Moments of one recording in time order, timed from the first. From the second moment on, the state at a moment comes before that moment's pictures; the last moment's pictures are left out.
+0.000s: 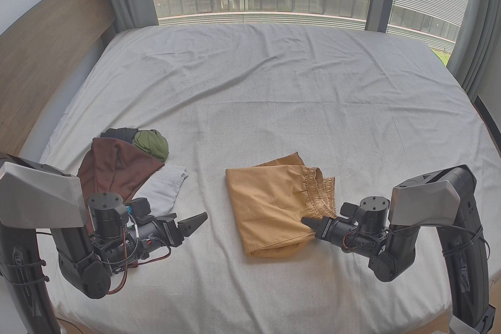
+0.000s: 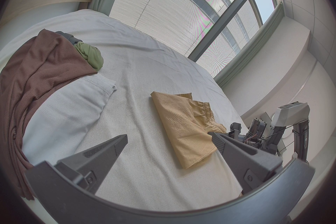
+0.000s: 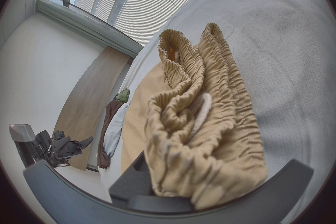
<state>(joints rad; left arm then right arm) -0.31 2.20 -0.31 -1.55 -0.28 -0.41 0.39 2.57 -0.70 -1.54 0.32 0.70</state>
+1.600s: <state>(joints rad) -0.28 2.17 -0.31 -1.55 -0.28 -0.41 0.43 2.17 -0.94 -1.31 0.37 0.76</state>
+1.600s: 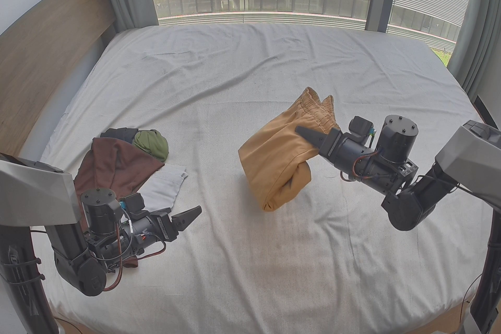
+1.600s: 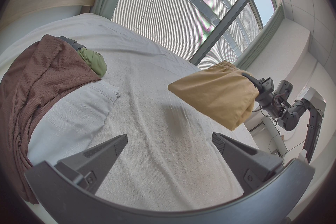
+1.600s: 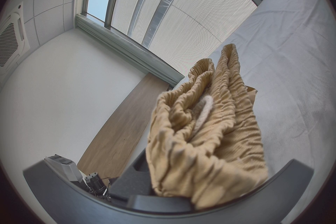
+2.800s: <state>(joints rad) -0.28 2.17 -0.31 -1.55 -0.28 -0.41 0.39 2.42 -1.55 -0.95 0.33 0.76</state>
